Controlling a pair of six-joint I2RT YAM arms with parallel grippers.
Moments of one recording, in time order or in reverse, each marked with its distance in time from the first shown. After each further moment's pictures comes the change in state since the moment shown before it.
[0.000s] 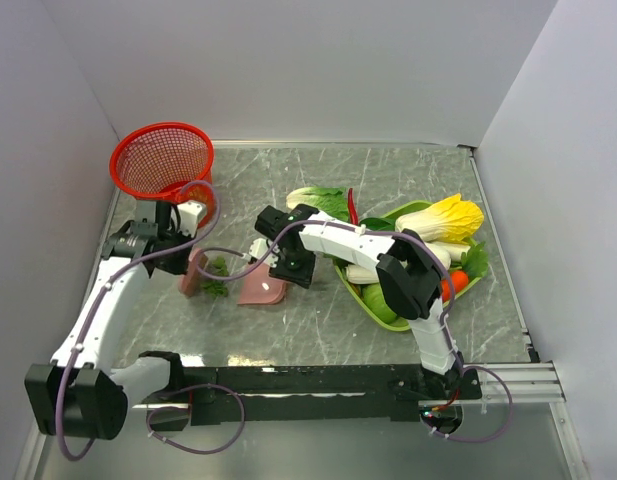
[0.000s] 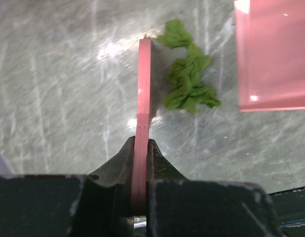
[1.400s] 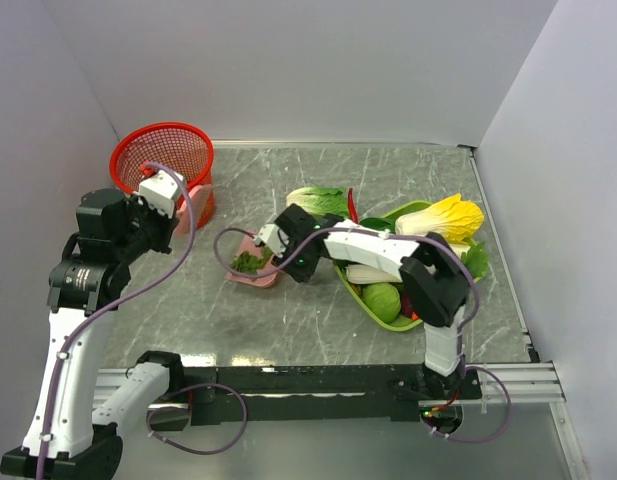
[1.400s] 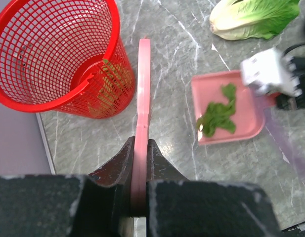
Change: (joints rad) left arm -0.032 -0.223 0.293 0.034 0.127 0.069; right arm -0.055 -0.160 -0.285 0.430 -0.085 0.139
